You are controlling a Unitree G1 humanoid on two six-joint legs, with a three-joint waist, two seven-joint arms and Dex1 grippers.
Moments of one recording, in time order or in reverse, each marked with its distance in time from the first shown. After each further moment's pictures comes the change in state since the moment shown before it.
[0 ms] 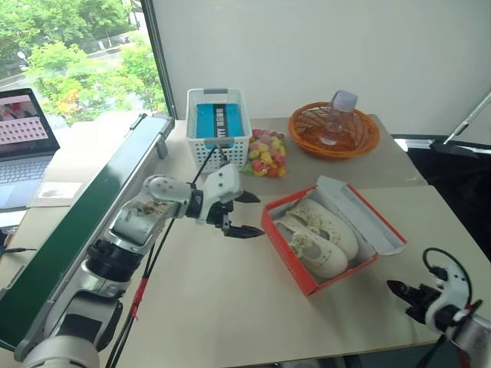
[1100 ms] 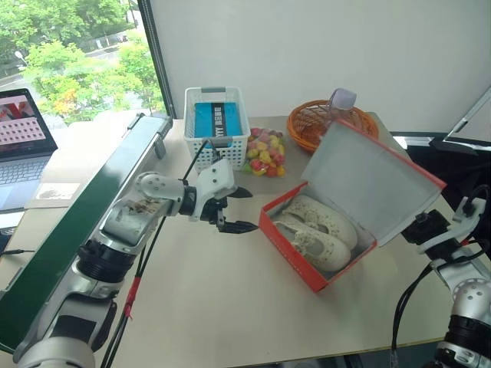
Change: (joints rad) left arm -0.002 0.017 0.016 -0.012 0.024 0.010 0.019; right arm -0.235 -0.026 -0.023 -0.103 0.462 -0.160 -0.007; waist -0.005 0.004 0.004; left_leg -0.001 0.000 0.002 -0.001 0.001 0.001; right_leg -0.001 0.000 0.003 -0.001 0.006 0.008
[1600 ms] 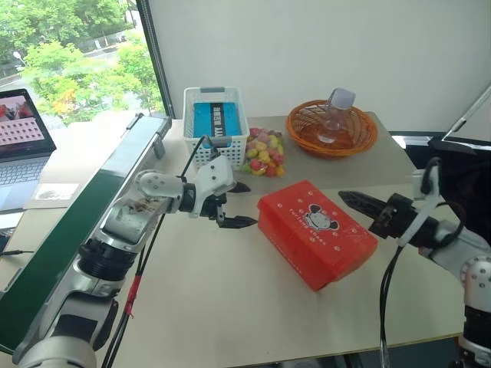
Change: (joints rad) left arm 0.005 -0.004 0.013 -0.012 0.012 -0.009 0.024; right arm -0.073 -0.183 0.276 -0.227 0.092 0.212 -0.011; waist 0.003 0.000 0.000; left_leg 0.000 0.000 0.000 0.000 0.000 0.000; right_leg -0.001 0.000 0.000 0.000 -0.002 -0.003
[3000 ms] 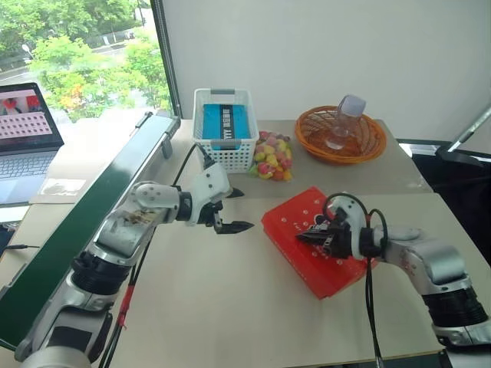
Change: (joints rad) left arm 0.101 0.010 0.022 -0.086 -0.001 0.061 0.090; right arm -0.082 -0.052 0.399 0.054 -0.382 0.003 0.181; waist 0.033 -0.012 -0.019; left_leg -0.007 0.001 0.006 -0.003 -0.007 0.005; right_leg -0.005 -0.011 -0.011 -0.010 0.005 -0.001
